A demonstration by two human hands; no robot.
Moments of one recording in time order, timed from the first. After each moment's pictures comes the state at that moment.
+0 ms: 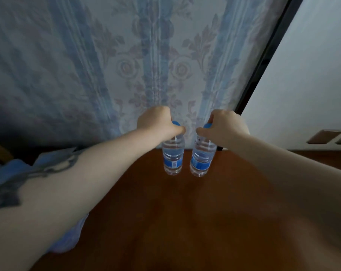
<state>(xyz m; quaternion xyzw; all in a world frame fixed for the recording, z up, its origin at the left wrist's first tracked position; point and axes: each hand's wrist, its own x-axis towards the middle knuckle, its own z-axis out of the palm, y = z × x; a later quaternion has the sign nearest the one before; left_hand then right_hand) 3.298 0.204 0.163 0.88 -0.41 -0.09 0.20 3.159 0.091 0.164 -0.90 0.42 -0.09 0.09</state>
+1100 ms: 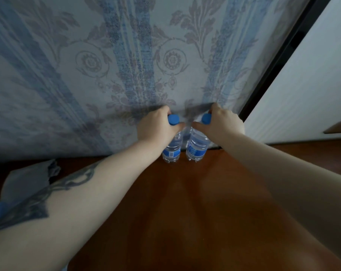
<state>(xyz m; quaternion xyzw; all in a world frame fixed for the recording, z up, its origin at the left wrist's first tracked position) 3.339 0.125 0.086 0.87 -0.42 -0.05 0.26 3.208 0.015 0.094 -0.87 0.48 -0.09 0.10</state>
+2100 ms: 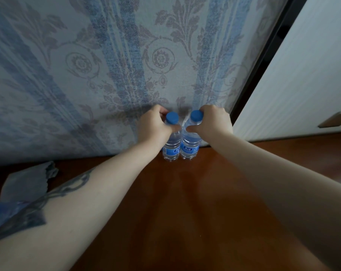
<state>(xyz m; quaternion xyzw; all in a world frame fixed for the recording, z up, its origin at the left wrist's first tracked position) 3.327 0.121 0.081 0.84 -0.34 -0.15 0.39 3.207 0.023 0.096 -0.84 0.49 -0.12 0.20</state>
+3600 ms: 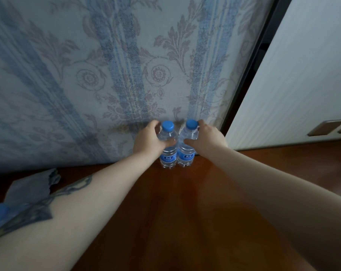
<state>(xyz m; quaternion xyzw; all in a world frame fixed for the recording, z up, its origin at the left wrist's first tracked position) 3.328 0.140 0.071 0.85 -0.36 -0.17 0.35 3.191 0.039 0.094 -0.85 0.48 -0.05 0.20</state>
